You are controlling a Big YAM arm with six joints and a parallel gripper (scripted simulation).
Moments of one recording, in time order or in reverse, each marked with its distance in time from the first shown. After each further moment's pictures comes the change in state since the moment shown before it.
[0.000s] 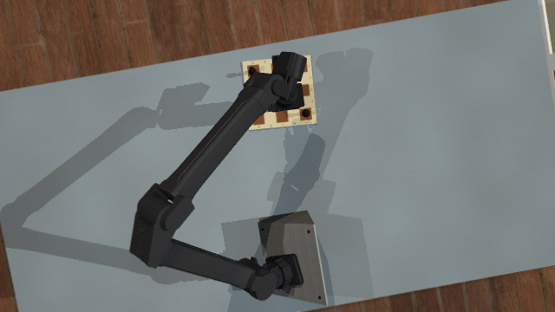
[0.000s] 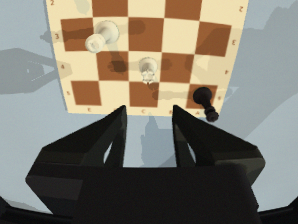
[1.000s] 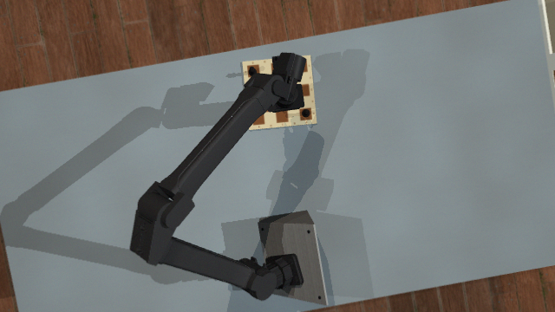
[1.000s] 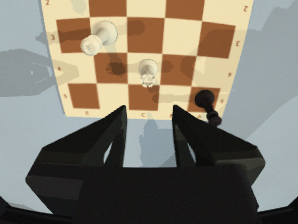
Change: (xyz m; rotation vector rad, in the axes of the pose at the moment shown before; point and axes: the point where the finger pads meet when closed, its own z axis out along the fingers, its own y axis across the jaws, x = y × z) arm 0.001 0.000 0.010 -0.002 0.005 0.001
